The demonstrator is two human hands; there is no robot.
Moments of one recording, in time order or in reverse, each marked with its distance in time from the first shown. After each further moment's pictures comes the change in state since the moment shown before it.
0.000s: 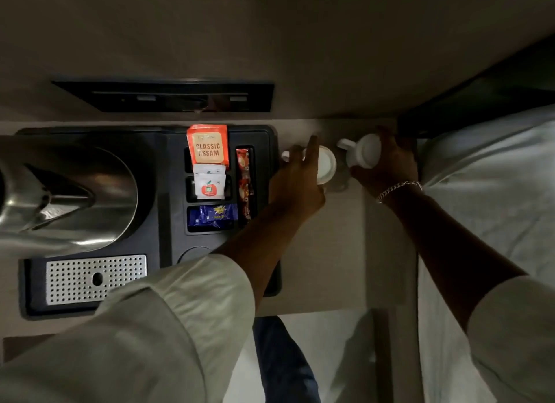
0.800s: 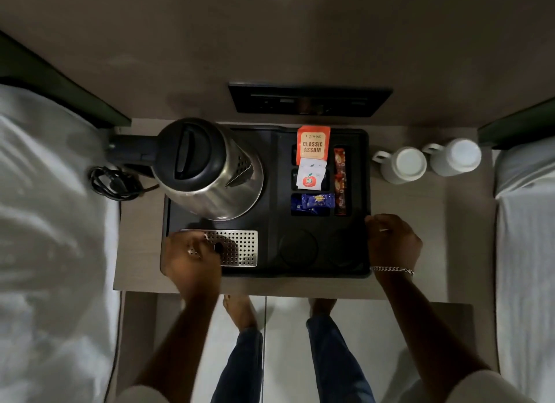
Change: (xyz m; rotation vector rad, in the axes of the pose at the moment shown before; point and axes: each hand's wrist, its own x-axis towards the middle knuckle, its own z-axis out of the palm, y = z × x) left_hand -0.231 -0.245 -0.095 -0.252 0.959 -0.412; right_hand -0.182 -0.108 0.086 0.279 0.257 0.091
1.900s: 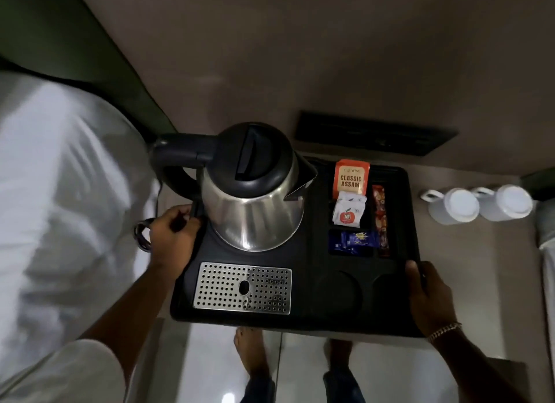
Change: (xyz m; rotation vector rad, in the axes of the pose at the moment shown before) left_hand 0.139 -0.080 -0.027 -0.400 -0.305 -0.263; right_hand -0.034 -0.022 0.010 0.117 -0.264 0.044
